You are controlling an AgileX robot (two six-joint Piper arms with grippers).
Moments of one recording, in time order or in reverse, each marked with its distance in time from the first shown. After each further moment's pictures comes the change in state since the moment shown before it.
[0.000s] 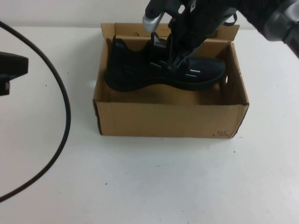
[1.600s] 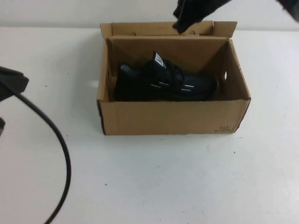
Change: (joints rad) right arm -0.044 -0.049 -0.071 -0.020 -0.102 0.106; left arm -0.045 -0.047 0.000 0.122 0.053 0.256
